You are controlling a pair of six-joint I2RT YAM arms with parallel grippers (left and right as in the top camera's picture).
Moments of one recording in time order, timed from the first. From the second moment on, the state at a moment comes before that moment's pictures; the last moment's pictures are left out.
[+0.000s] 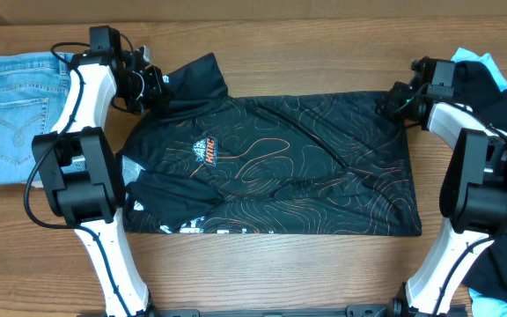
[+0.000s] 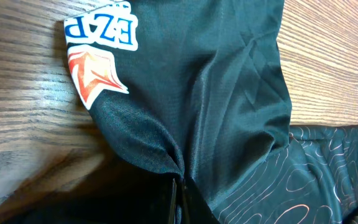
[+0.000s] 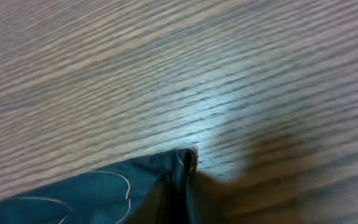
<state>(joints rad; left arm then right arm) 0.12 2.31 1.89 -0.87 0.52 -0.20 -0.18 2.15 1.36 -0.15 -0.14 0.23</state>
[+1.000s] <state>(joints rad) 0.13 2.10 1.89 -1.39 0.44 -0.10 -0.18 2.15 1.81 -1.36 -0.04 0.28</state>
